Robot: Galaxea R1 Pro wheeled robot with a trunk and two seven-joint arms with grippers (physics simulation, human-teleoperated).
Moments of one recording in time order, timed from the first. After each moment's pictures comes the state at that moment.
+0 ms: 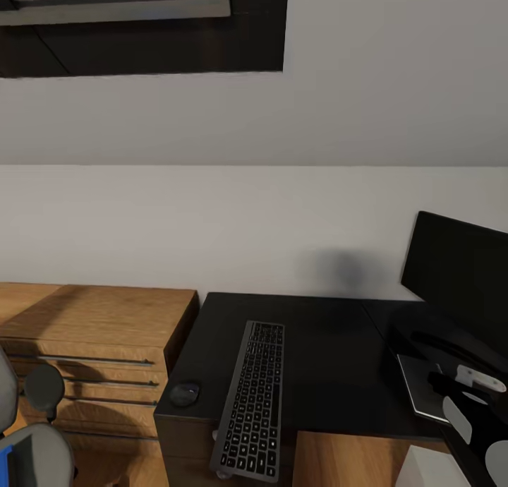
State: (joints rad) left arm -0.21 -0.14 -0.72 -0.03 0.49 -0.81 0.52; right arm -0.63 -0.37 -0.12 -0.36 -0.33 0.00 -0.25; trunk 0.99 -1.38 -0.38
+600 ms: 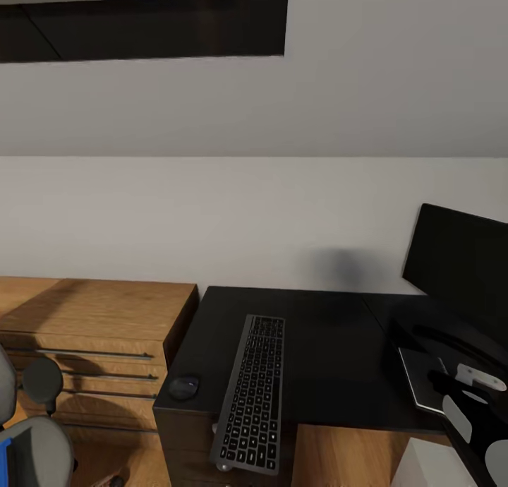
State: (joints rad) left arm -0.21 -0.14 -0.72 -0.03 0.49 -0.80 0.51; right arm -0.63 -0.37 -0.12 -0.37 -0.33 0.00 -0.25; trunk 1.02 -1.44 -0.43
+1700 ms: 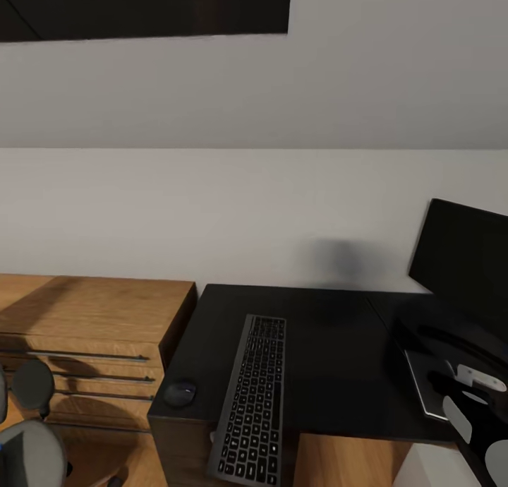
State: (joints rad) left arm -0.21 -0.13 -0.72 -0.03 0.49 -0.80 0.51; right arm -0.63 -0.37 -0.12 -0.36 -0.33 0.00 -0.25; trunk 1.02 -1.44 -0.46
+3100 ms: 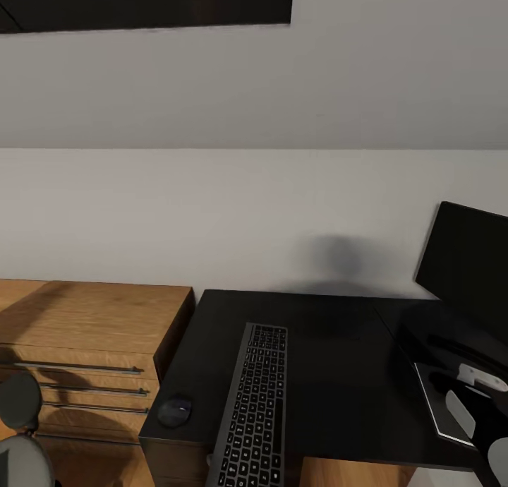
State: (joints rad) left arm -0.21 -0.14 -0.72 -0.03 0.49 -0.80 0.51; right arm -0.63 -0.38 -0.15 -0.40 -0.33 0.12 -0.25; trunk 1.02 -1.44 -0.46
